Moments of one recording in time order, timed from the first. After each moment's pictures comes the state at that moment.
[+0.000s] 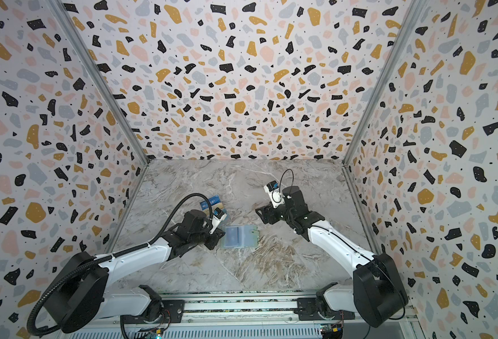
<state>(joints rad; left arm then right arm) -0.60 1.33 0.57 -0.02 0.20 0.00 0.52 1.32 0.85 -0.14 -0.32 0.07</state>
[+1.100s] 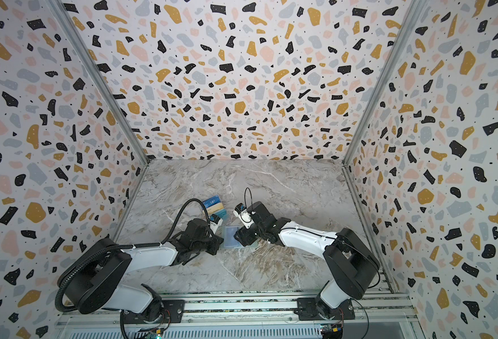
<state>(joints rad) -0.60 1.46 0.44 0.21 0.19 -0.23 0.83 1.56 0.89 -0.16 -0.23 0.10</state>
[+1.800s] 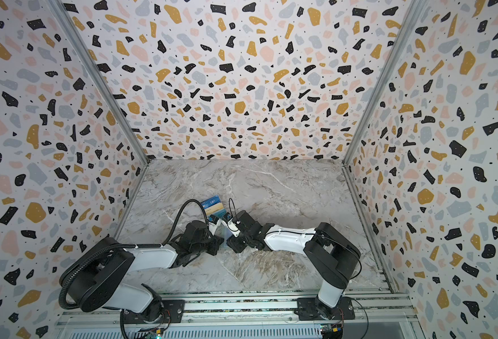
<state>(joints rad) -0.60 1.47 0.40 0.31 0.20 -0.27 0.94 1.71 0.94 -0.09 -0.13 0.09</state>
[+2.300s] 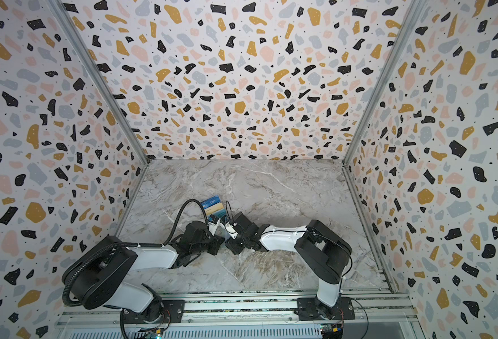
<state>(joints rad) -0.60 1.49 0.39 0.37 0.20 -0.28 0.96 1.78 0.96 -0.07 -0.11 0.06</state>
